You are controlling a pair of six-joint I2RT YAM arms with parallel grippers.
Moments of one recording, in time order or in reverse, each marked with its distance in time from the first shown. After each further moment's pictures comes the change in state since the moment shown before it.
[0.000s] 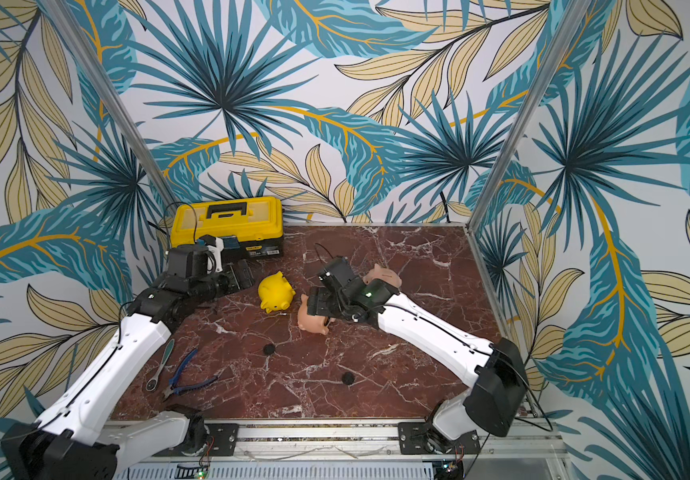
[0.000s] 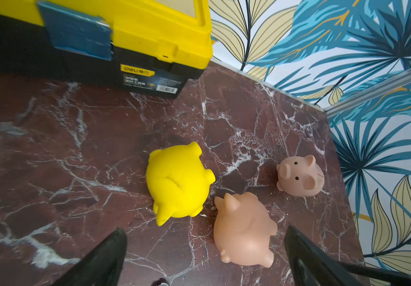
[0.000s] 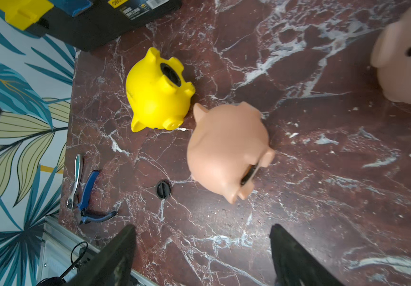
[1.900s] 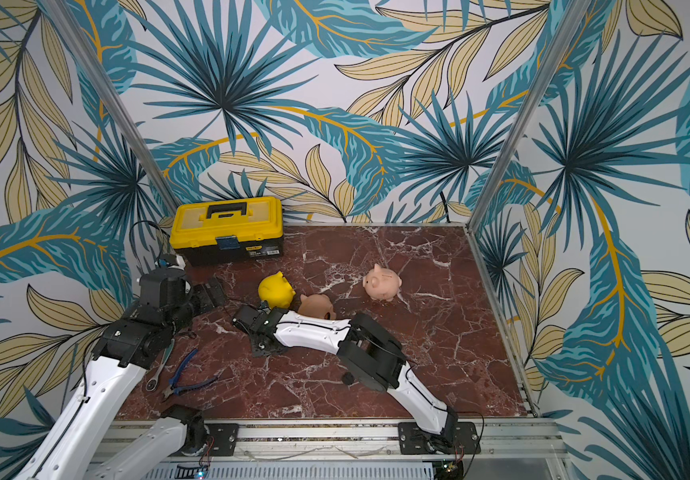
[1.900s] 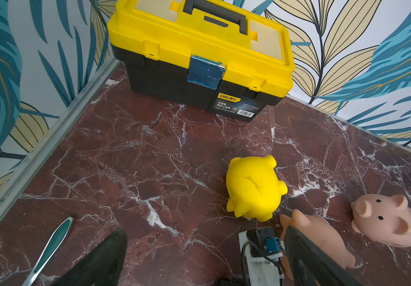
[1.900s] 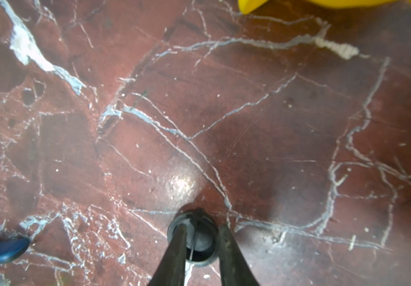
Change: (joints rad) left arm 0.020 -0.216 -0.070 -0.161 -0.327 0.021; right arm 0.266 0.731 0.447 -0.018 0.045 -0.021
